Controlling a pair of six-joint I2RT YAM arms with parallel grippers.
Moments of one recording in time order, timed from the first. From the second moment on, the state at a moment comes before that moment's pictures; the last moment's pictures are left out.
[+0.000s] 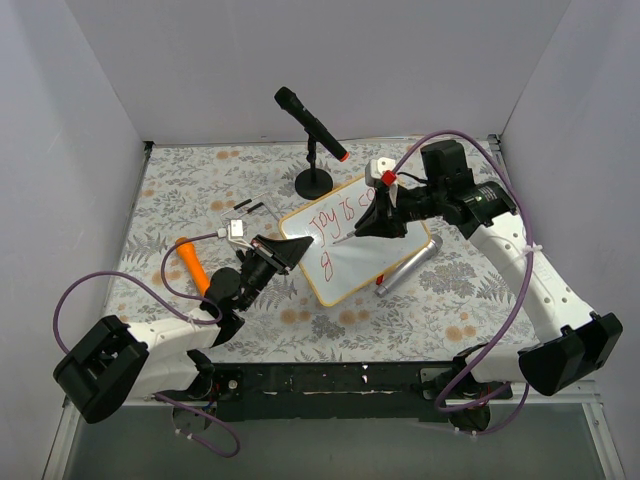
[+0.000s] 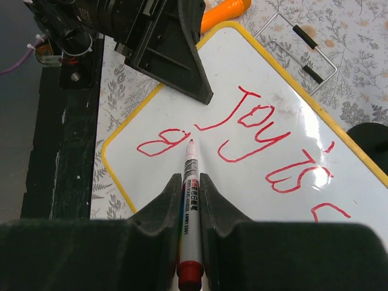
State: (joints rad) left arm -0.74 1.13 0.26 1.13 -0.09 -1.11; right arm 0.48 1.31 1.41 -0.80 -0.97 -0.61
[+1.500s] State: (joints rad) left arm -0.74 1.16 0.28 1.14 -0.09 -1.12; right arm 0.53 1.33 1.38 -0.74 -0.86 -0.55
